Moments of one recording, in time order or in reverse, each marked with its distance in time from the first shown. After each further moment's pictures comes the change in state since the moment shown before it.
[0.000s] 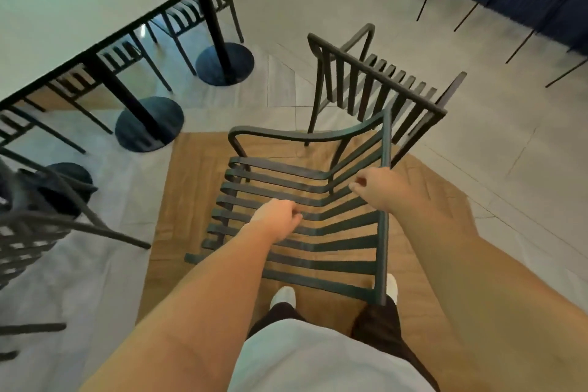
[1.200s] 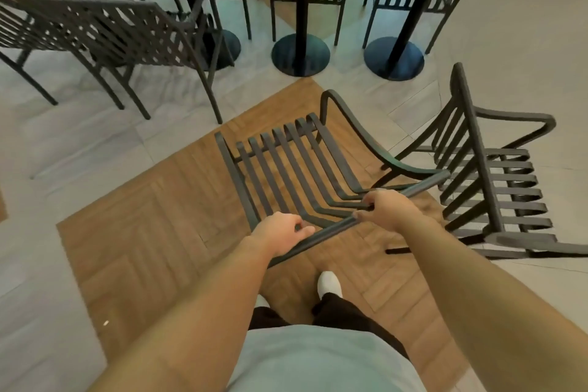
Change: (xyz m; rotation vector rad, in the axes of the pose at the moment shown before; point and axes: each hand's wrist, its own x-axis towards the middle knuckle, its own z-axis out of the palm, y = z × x) left_hand -0.001 0.196 0.157 -0.559 0.348 -0.649; right_hand 0.104 0.114 -0.037 -0.530 -0.335 -0.648
